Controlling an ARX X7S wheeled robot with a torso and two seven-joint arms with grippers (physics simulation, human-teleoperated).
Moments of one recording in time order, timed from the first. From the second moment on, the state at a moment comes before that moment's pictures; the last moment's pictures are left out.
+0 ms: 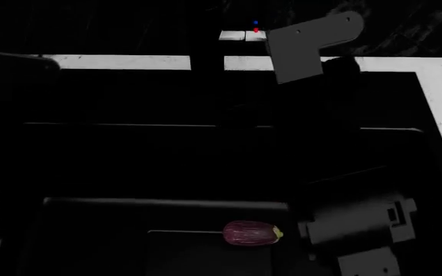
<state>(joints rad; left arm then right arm) -0.99 -0.15 0.15 -0.66 0.17 -0.17 -0.23 1.05 0.17 -0.30 0.24 0.21 0.84 -0.01</state>
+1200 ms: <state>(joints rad) -0.93 -0.18 0.19 -0.46 0.17 -0.29 -0.23 1.04 0.30 -0.38 -0.09 0.31 1.32 -0.05</state>
